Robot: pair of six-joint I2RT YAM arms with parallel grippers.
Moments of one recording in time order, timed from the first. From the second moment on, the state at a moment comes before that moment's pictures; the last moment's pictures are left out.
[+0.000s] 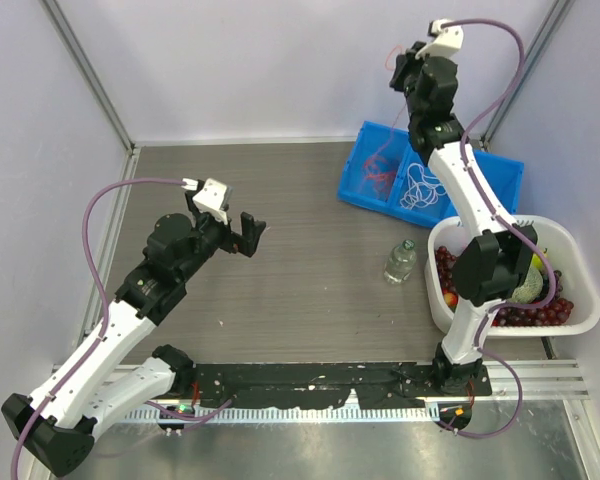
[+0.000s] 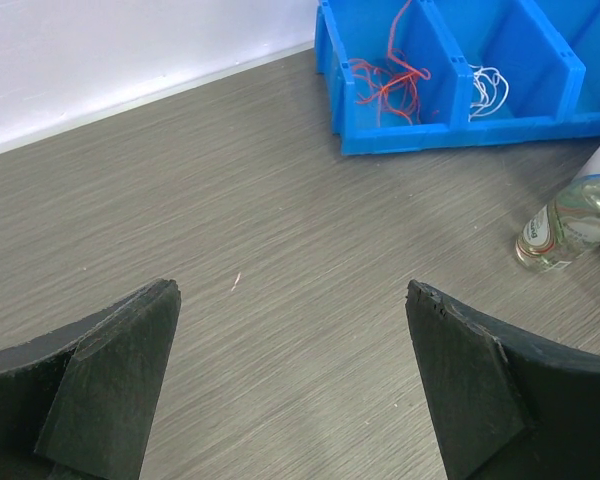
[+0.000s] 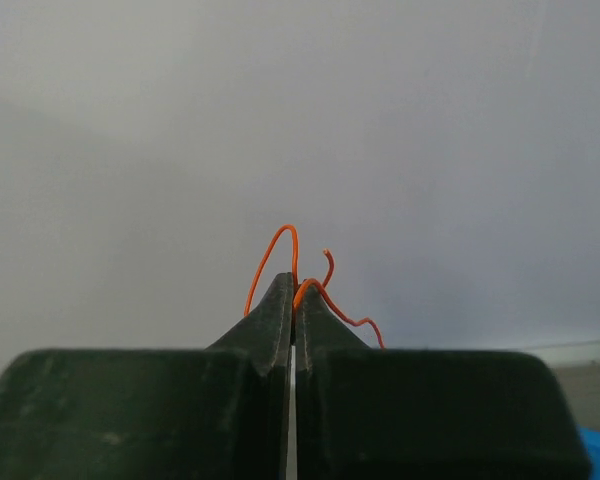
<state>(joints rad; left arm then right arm) -0.56 0.83 0.85 -0.17 -0.03 -0.05 0.22 1.87 1.97 0.10 0.21 0.22</state>
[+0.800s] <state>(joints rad) -0.57 0.82 0.85 -0.17 -0.03 -0.05 0.20 1.96 1.59 -0.08 0.17 0.35</state>
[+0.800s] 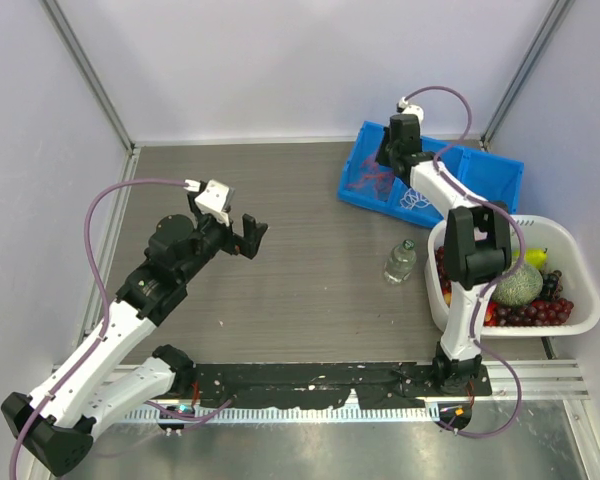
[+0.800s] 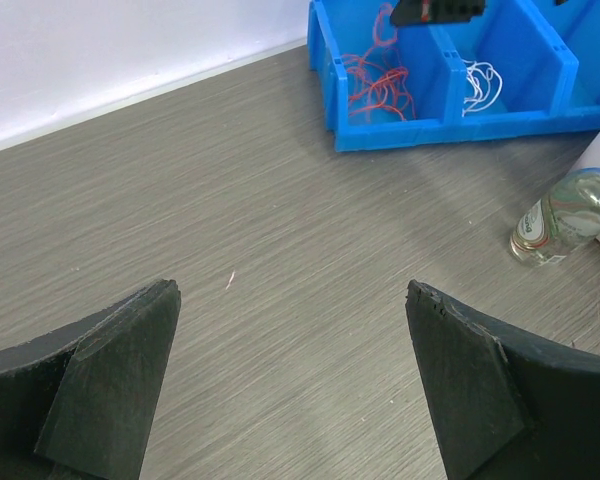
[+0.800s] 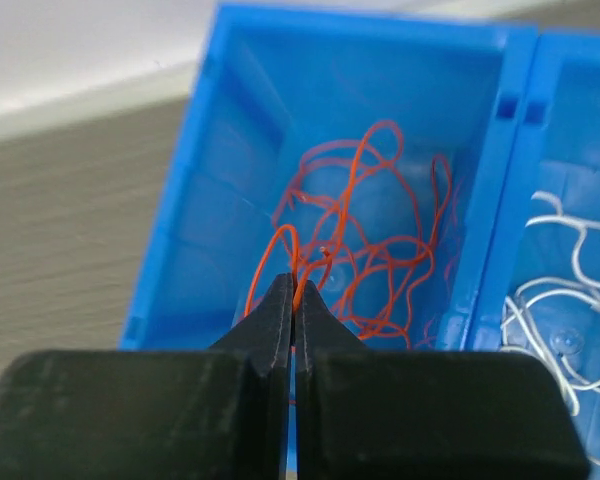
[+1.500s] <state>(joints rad) -0.58 0.82 0.85 -0.17 -0.03 -0.04 0.20 2.05 1.79 -0.44 0.17 0.31</state>
